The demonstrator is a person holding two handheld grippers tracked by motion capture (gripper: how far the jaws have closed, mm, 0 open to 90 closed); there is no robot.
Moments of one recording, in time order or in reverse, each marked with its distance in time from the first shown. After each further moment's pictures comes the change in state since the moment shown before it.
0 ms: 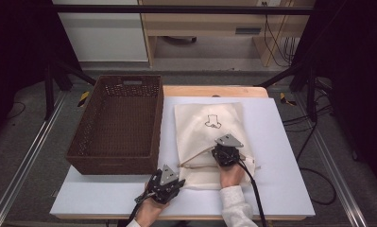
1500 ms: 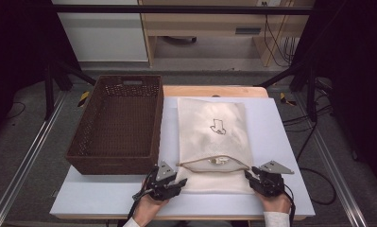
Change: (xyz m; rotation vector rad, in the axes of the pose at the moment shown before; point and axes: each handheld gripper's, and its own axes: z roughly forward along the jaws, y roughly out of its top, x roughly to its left) left arm 0.009 0.015 -0.011 -0.039 -0.034 -0.045; right arm -0.071 -0.067 -0.115 0.156 0.058 0.073
